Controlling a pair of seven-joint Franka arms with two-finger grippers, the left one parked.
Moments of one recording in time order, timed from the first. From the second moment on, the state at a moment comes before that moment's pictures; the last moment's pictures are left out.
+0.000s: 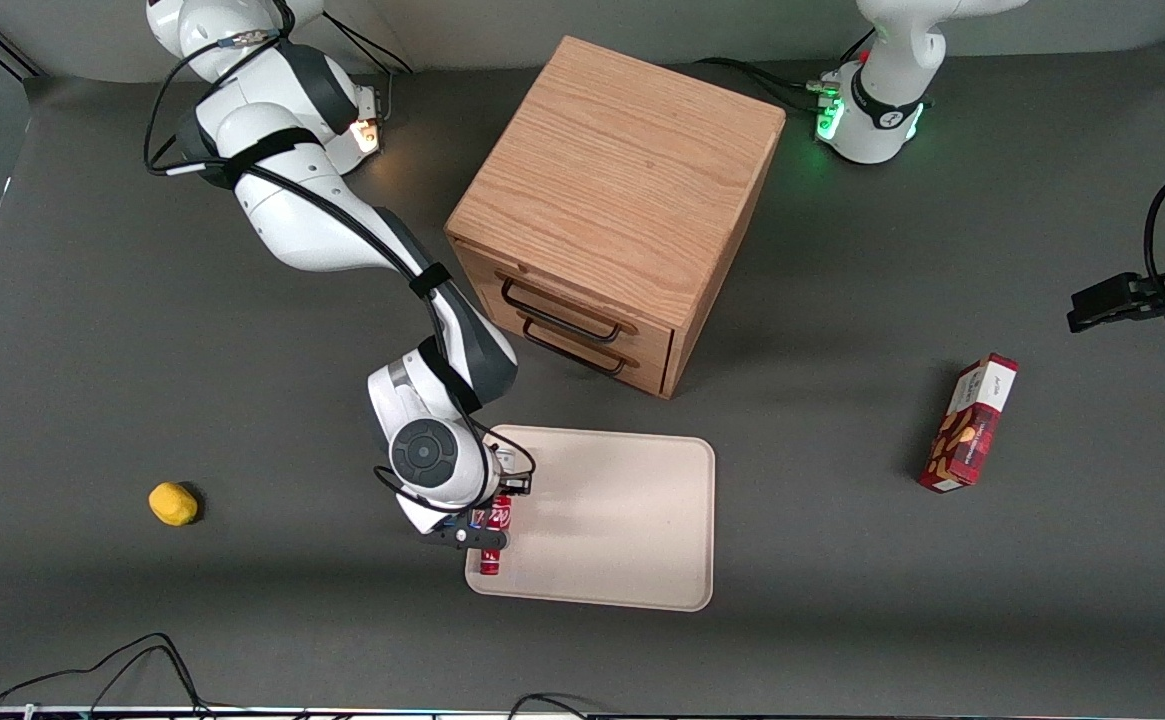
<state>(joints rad) 0.41 1.09 0.11 -0.93 -0.07 1.98 0.62</state>
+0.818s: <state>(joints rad) 0.41 1.10 0.11 -0.92 -0.07 1.98 0.62</state>
